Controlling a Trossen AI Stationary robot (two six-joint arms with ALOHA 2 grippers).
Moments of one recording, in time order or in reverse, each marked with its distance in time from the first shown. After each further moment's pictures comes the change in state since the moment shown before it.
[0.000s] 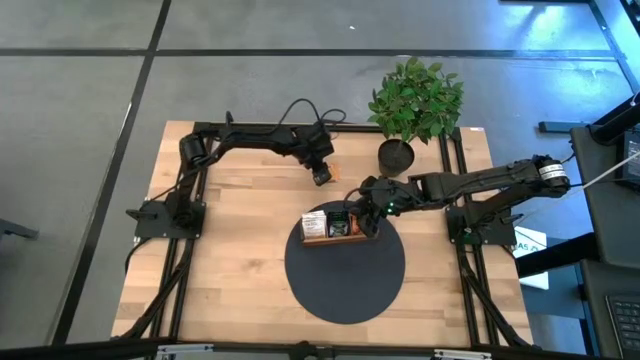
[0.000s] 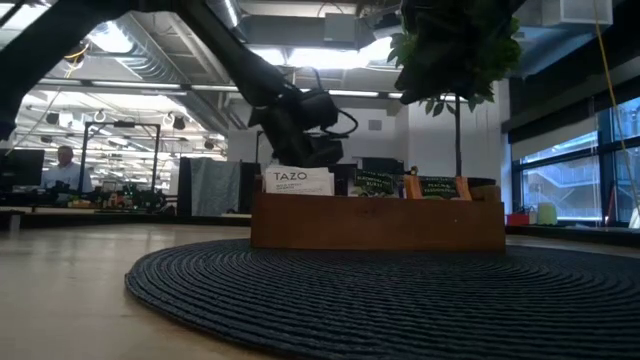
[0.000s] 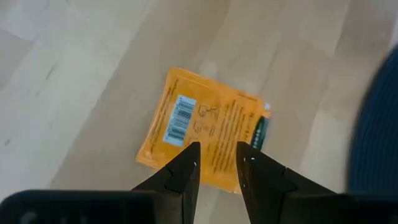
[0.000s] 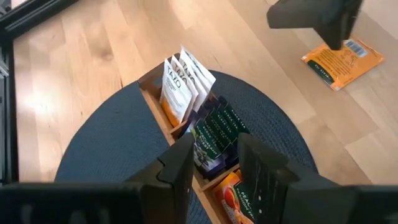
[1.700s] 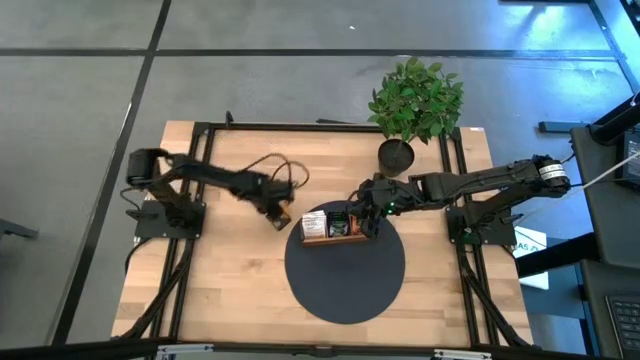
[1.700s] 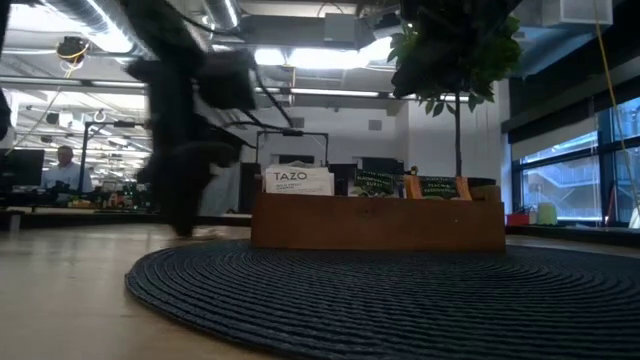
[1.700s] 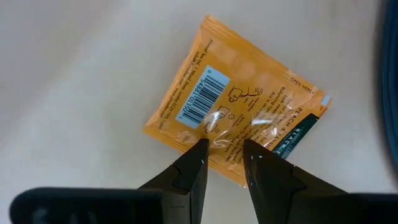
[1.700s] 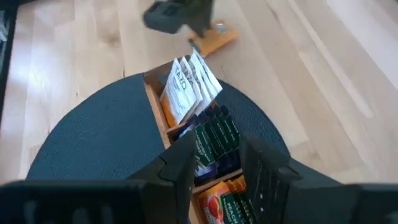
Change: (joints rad) left arm -0.364 -0.445 -0.600 -0.199 -0.244 -0.623; right arm 0.000 0.000 -0.001 0.035 0.002 -0.209
